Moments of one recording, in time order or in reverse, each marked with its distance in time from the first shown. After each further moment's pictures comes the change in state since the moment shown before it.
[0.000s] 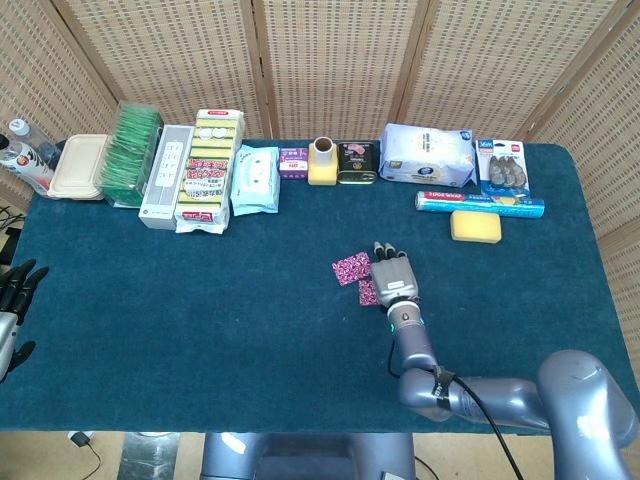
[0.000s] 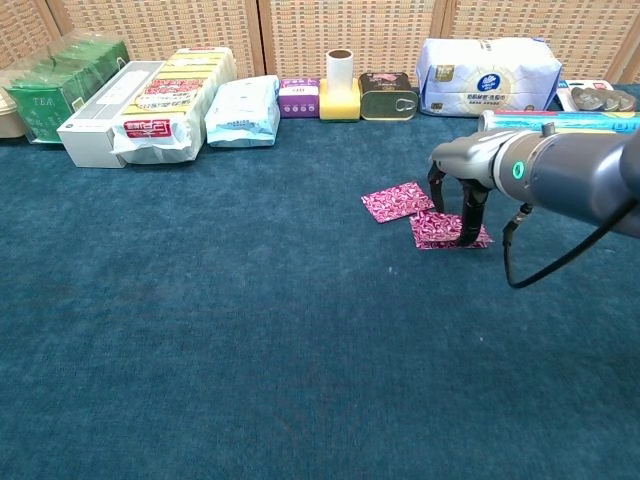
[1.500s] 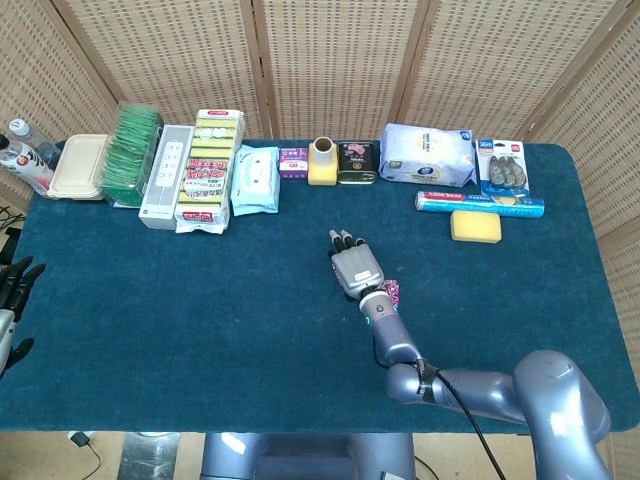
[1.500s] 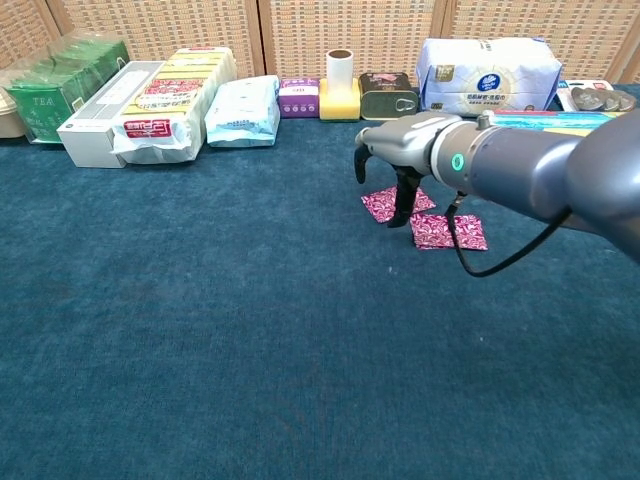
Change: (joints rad) left arm -0.006 -0.002 -0.012 0.008 -0.019 -0.008 -0.013; right arm 0.044 -0.089 0.015 0.190 -0.277 -0.170 0.174
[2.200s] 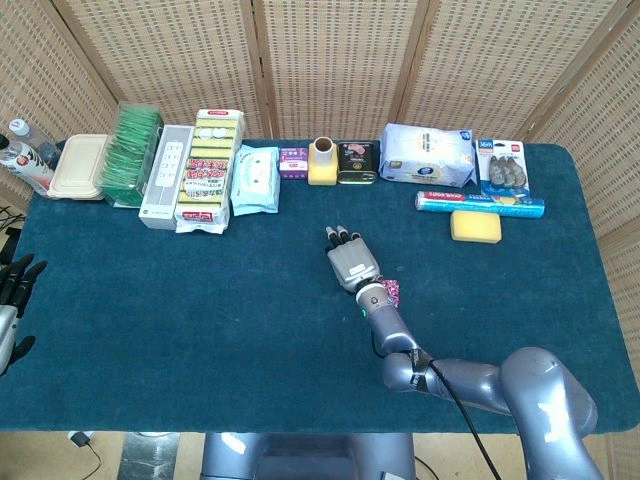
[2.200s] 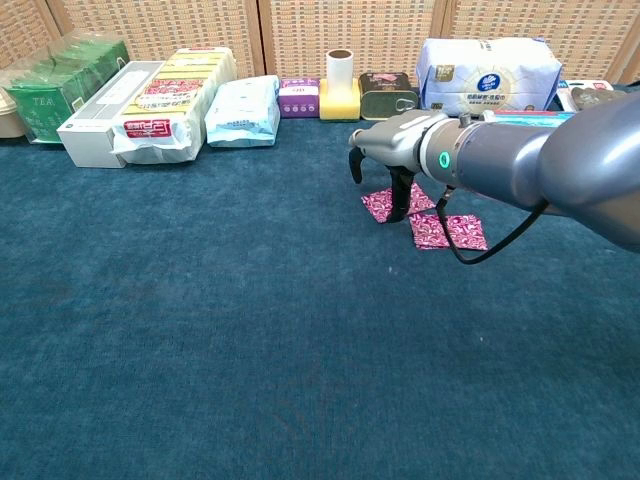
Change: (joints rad) left arm -0.010 -0.009 -0.010 -0.007 -0.032 -0.022 0.029; right arm 0.046 -0.022 -0.027 0.106 -0.009 -0.080 -0.013
